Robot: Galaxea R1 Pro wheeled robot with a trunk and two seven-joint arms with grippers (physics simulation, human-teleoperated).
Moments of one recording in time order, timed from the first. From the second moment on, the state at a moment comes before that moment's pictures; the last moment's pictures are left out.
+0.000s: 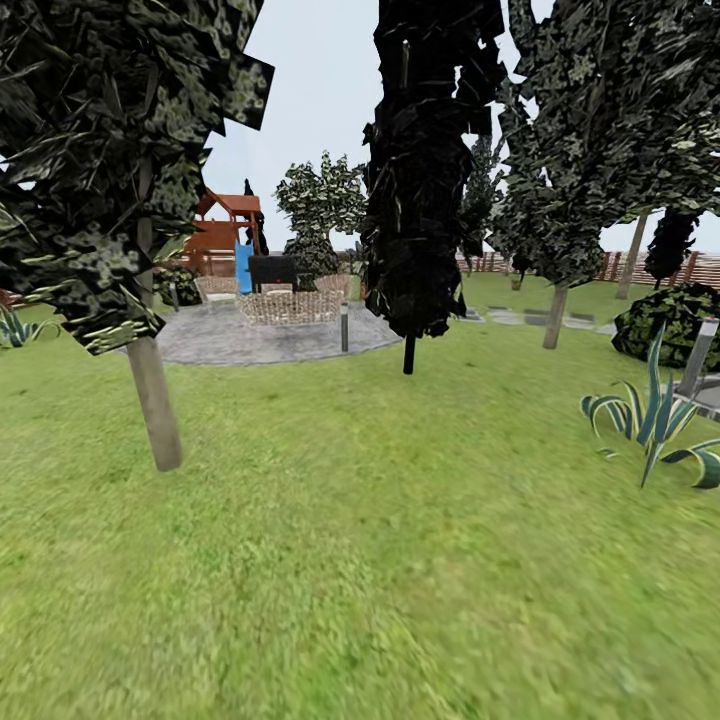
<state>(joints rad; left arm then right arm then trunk) 0.01 0.06 0.00 -0.06 0.00 0.00 -0.01 -0.04 -0.07 -0.01 0.09 0.00 0.02 0.11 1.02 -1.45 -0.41</state>
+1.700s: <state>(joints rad) 0.01 0.06 0.00 -0.06 0.00 0.00 -0.01 -0.04 -0.07 -0.01 0.09 0.00 0.02 0.11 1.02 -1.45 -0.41</state>
